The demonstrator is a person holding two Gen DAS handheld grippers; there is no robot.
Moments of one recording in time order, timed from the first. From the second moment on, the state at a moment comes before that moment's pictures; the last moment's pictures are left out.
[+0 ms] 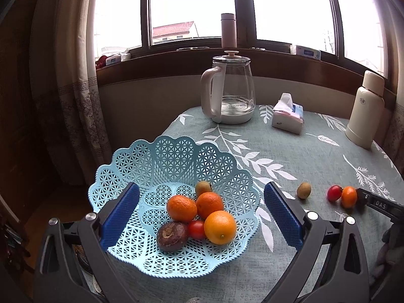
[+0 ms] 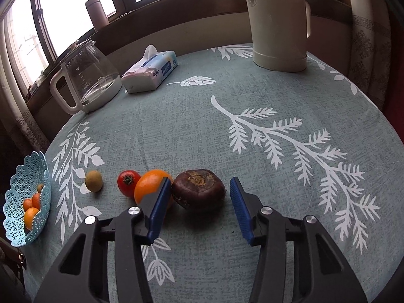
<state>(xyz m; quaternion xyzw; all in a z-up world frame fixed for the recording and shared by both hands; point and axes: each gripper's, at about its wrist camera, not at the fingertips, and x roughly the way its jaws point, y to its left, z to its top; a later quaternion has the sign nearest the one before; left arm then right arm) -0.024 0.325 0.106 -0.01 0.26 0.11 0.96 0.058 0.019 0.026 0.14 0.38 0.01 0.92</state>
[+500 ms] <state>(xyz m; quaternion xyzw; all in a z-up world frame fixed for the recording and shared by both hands) -0.027 0.299 0.103 0.02 0.27 0.08 0.96 0.037 0.014 0.038 0.14 0.36 0.04 0.92</state>
